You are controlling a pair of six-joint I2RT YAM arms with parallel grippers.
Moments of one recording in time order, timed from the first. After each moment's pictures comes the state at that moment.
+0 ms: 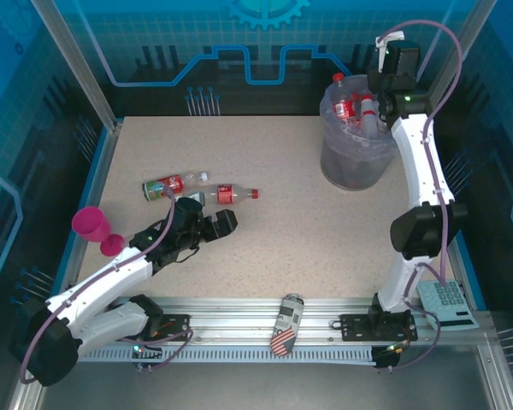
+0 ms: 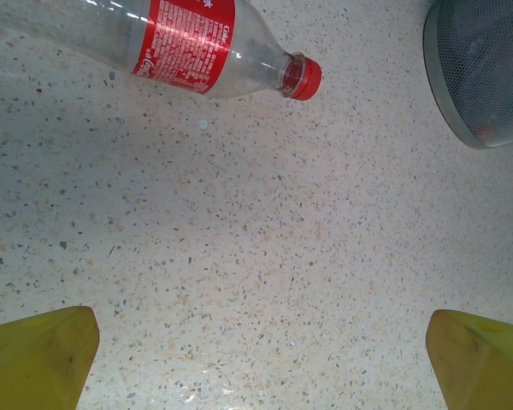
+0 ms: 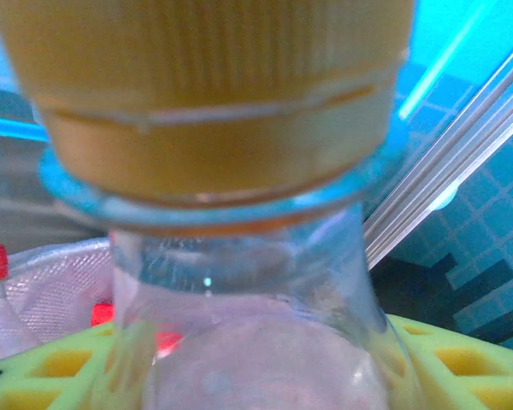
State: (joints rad) left arm -0.54 0.99 0.62 -0.35 0.01 -0.86; right arm 0.05 1.91 2.18 -0.62 0.37 -0.22
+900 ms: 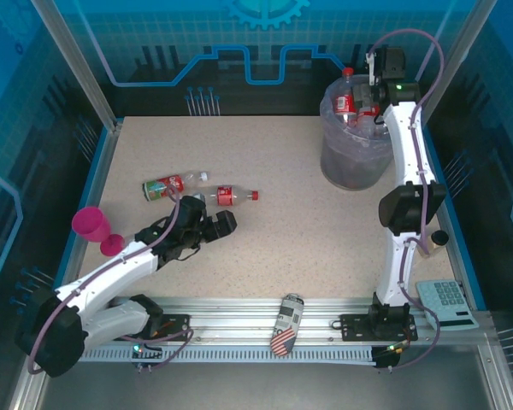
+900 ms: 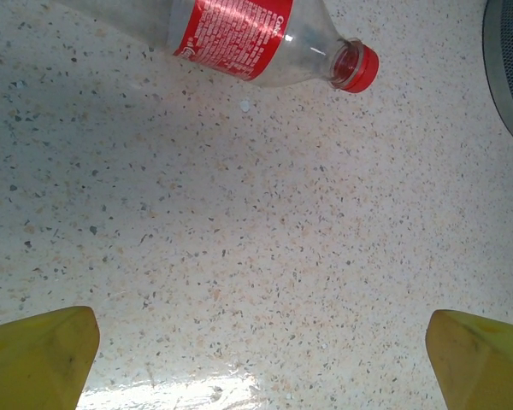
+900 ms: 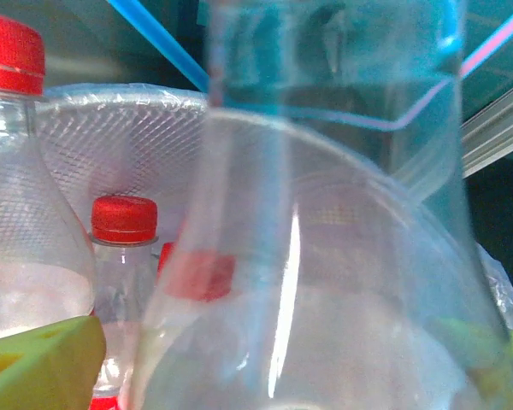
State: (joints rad) left arm -0.52 1.07 0.63 -0.37 0.01 -0.87; right arm 0.02 2.19 2.50 -0.99 0.28 -0.15
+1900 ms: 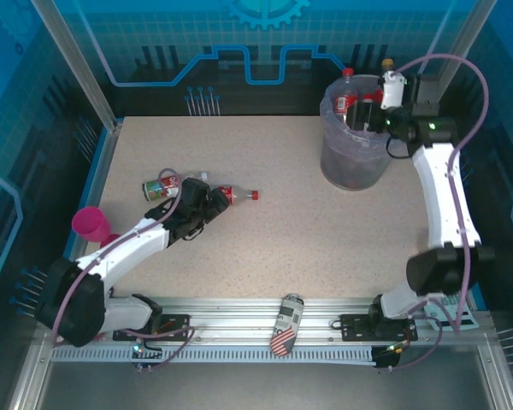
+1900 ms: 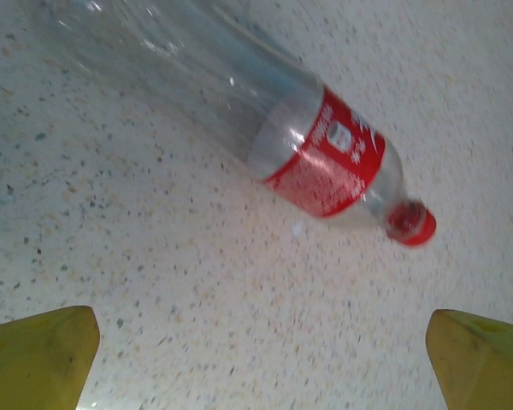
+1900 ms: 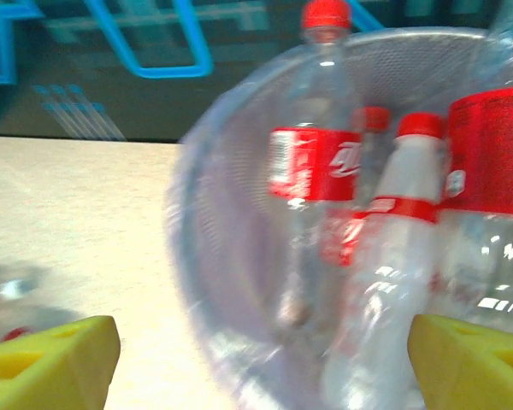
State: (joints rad) left arm -0.43 1.31 0.79 -0.38 -0.14 -1.10; right arm -0.01 1.50 1.74 -0.80 -0.28 0.07
